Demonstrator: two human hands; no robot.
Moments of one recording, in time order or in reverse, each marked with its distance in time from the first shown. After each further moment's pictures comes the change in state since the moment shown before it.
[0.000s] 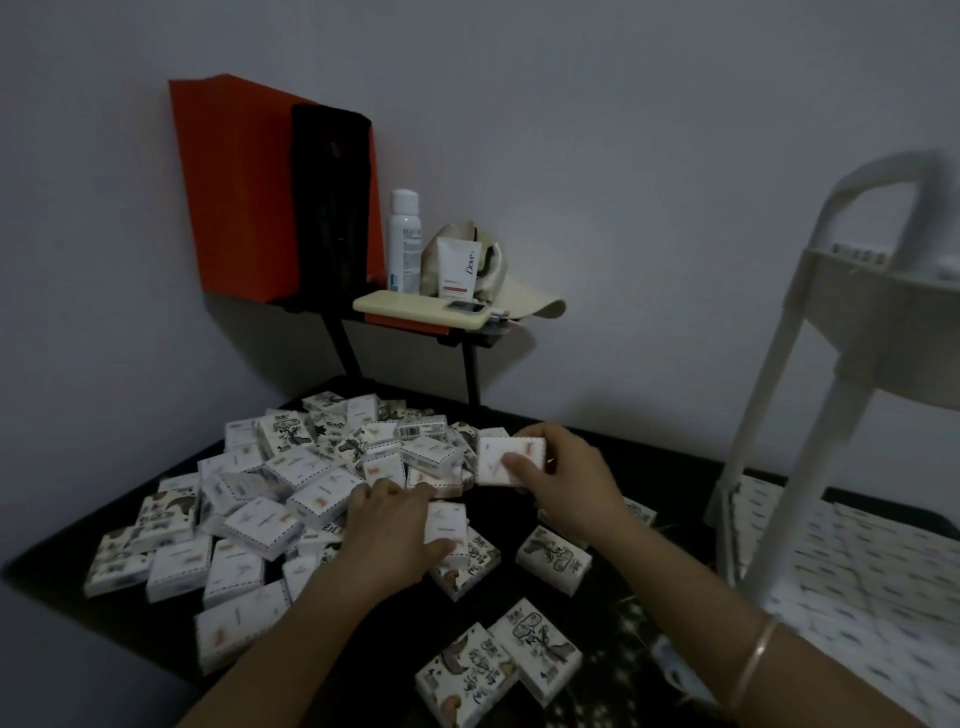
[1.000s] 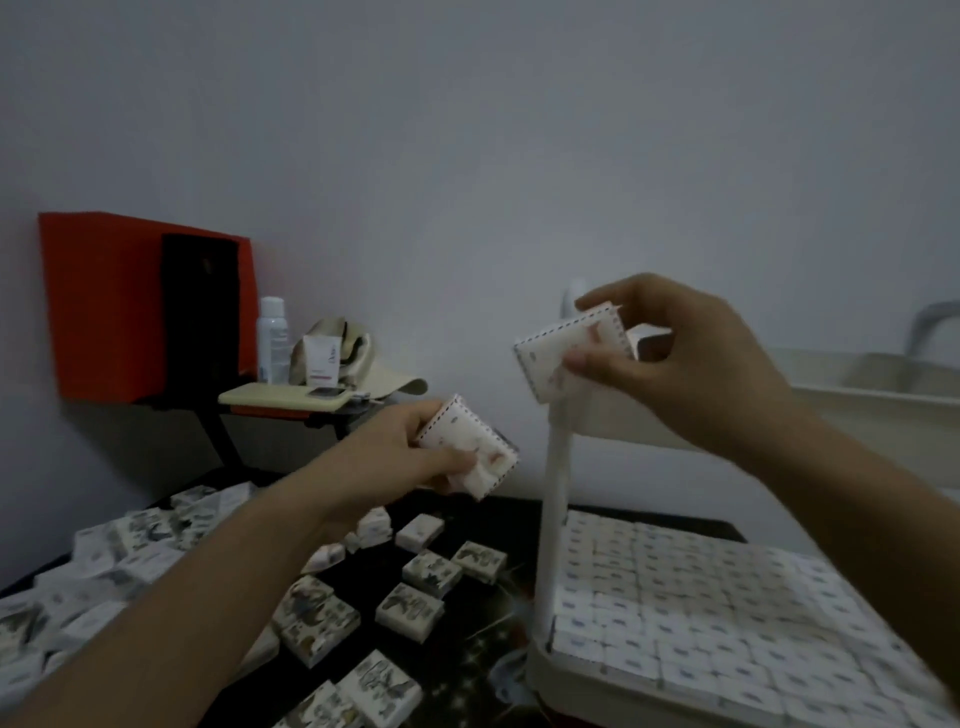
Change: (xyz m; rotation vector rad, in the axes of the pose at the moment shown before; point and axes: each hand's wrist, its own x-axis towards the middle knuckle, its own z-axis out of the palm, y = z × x) left_hand -0.045 0.159 -0.181 -1.086 -0.142 0.388; right_hand -0.125 -0.100 -0.267 -0.131 0.405 -0.343
